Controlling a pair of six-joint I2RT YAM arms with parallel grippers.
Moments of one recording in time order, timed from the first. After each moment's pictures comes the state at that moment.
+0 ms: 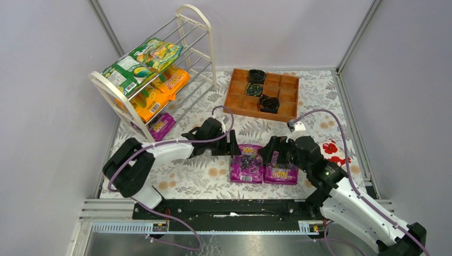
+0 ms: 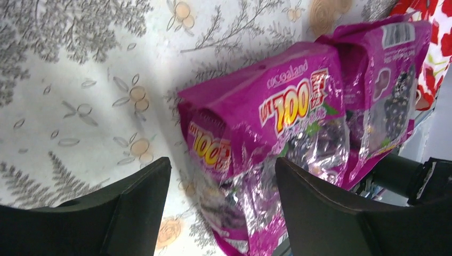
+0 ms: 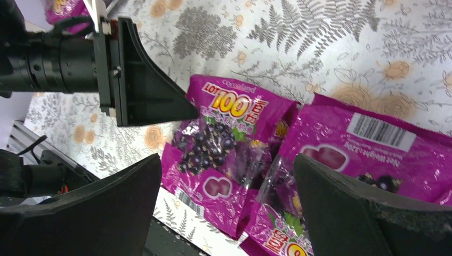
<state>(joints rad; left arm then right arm) -0.74 1.53 0.76 -0.04 0.26 -0.73 0.67 0.65 0.51 -0.31 0.02 0.56</state>
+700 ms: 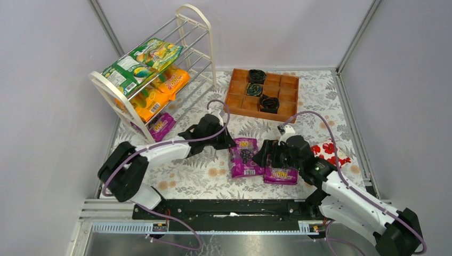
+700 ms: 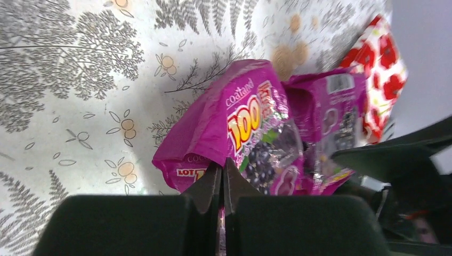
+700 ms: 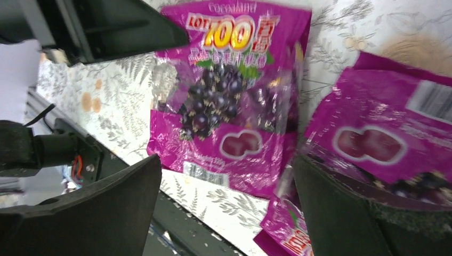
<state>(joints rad) -0.74 1.53 0.80 0.04 0.20 -0.81 0.67 0.75 0.45 -0.28 -0.10 0.61</state>
